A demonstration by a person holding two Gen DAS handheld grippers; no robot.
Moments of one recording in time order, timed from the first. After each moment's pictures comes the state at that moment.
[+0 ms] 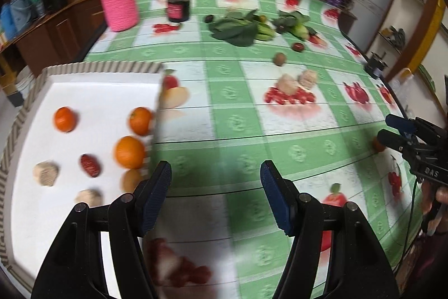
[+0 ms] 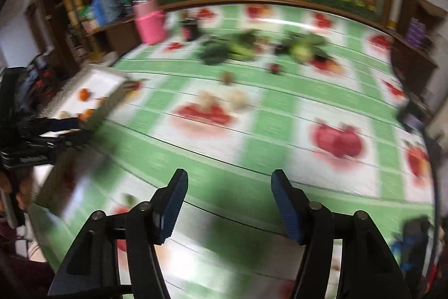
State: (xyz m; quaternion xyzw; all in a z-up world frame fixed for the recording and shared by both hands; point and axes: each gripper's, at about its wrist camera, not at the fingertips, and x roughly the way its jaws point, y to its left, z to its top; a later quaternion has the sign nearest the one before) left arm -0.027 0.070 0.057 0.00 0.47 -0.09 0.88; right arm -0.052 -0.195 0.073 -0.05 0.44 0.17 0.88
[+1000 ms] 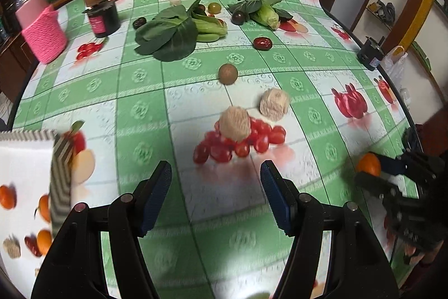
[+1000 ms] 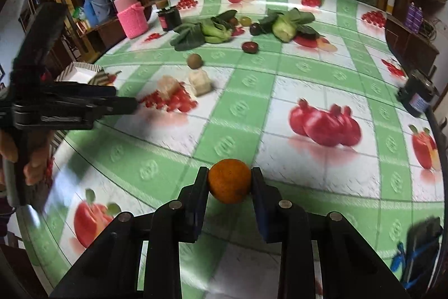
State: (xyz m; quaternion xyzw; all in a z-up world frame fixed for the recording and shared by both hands) left arm 0.067 -0.022 0.035 0.04 0.50 -0.14 0.85; right arm -0.019 -0.219 0.038 -0.03 0.45 0.19 0.87
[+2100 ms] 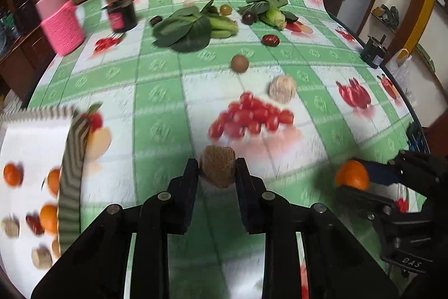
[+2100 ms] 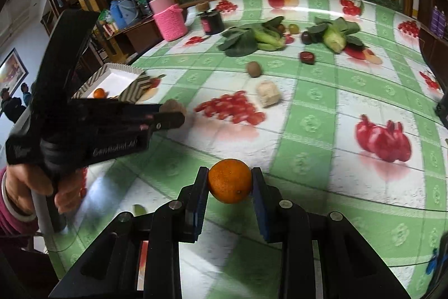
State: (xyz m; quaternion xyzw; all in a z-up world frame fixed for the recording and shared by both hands) left arm 0.030 -0.004 0.033 0.03 0.48 -0.11 0.87; right arm -0.030 -0.166 0.043 -0.01 0.44 0.26 0.86
